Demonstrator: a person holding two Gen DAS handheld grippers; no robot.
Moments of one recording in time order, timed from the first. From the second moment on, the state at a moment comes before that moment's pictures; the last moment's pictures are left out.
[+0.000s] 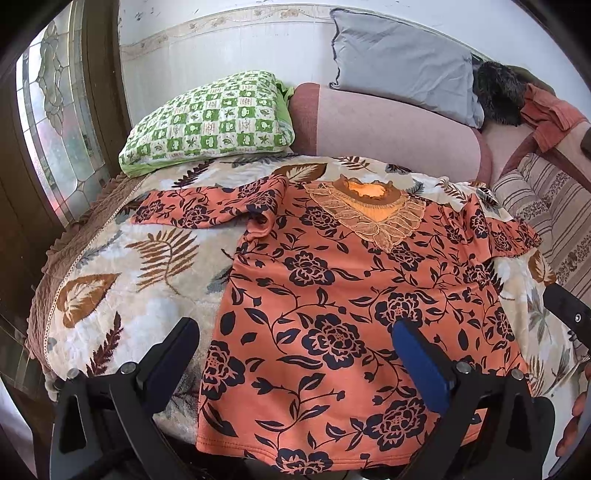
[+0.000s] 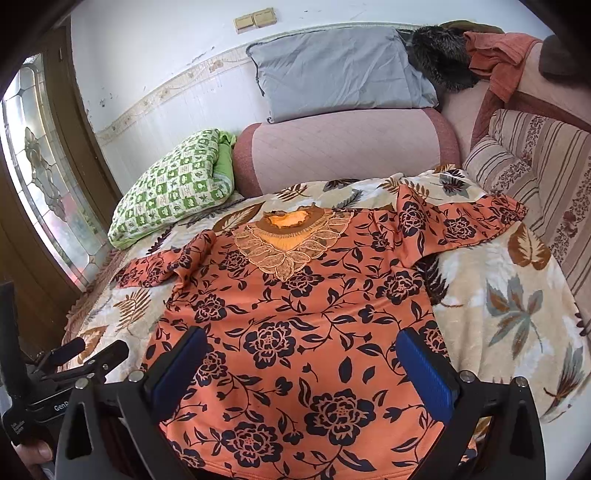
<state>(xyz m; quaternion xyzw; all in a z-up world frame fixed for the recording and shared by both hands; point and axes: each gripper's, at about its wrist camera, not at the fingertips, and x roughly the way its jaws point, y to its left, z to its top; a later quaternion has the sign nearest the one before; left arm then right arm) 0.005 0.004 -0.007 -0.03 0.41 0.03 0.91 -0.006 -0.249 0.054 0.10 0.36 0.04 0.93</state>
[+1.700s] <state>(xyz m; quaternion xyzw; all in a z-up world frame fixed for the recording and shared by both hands) 0.008 0.001 -0.008 -0.02 0.41 0.03 0.91 -0.003 -0.245 0.053 0.09 0.36 0.05 0.93</state>
